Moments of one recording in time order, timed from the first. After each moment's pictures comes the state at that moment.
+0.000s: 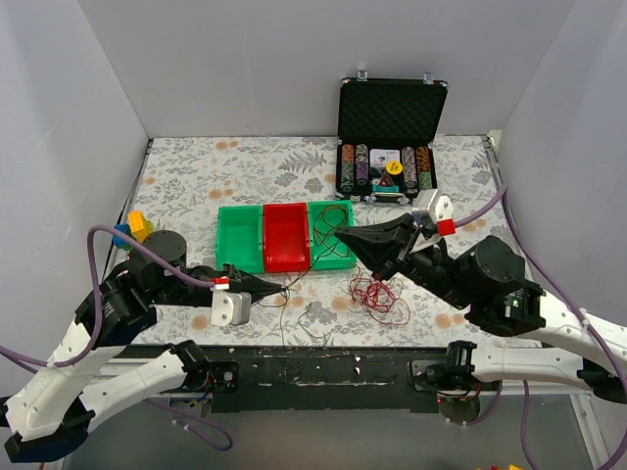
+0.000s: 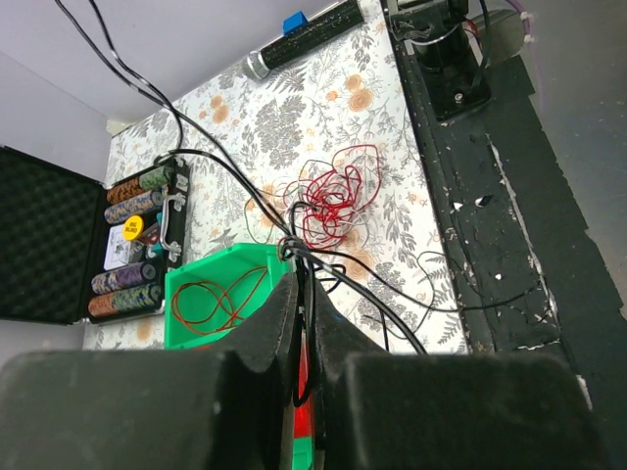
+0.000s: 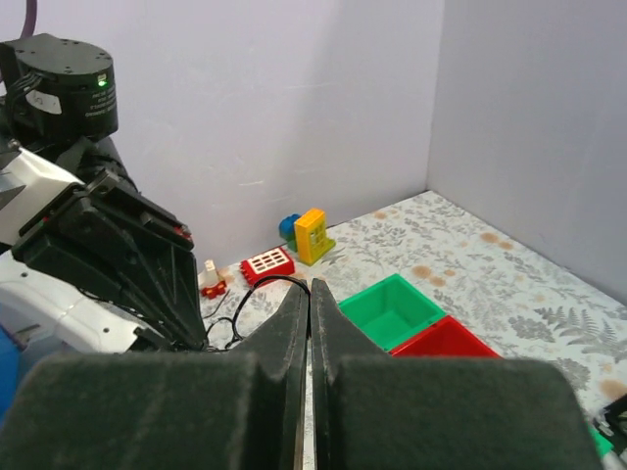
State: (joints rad) left arm -0.84 0.70 1.17 -0.80 0.66 0.75; right arm 1.32 0.82 1.09 -0.02 0.21 0.04
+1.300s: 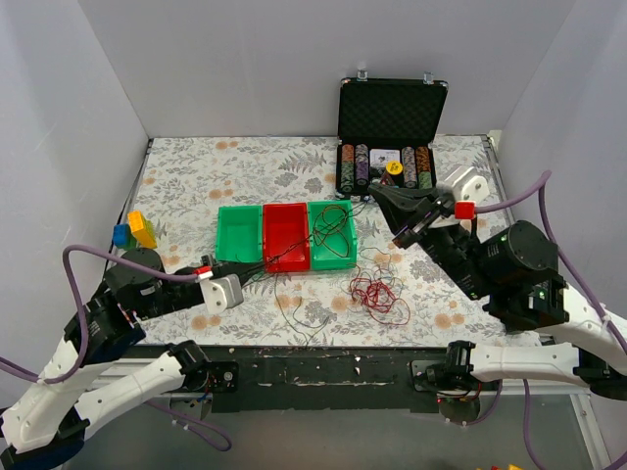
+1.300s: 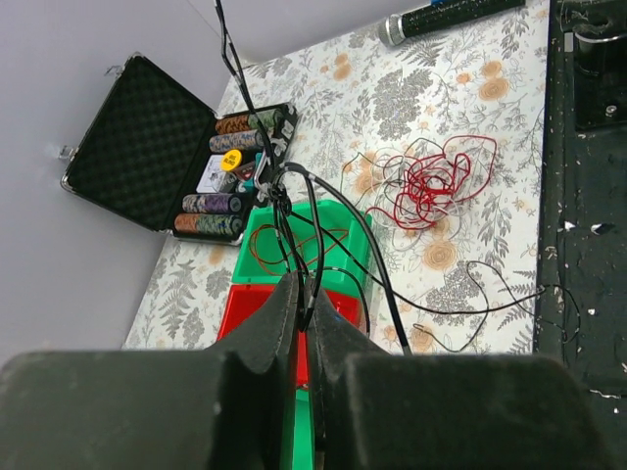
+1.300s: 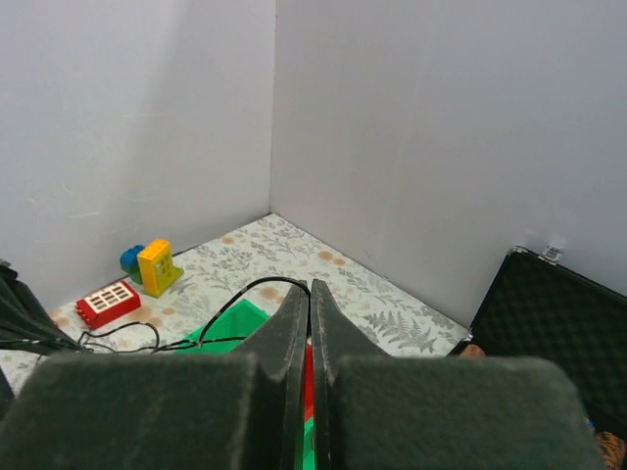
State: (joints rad) left arm -0.86 0.57 1.09 -0.65 0.32 0.60; right arm 1.32 0.84 1.28 -0.09 0.50 -0.24
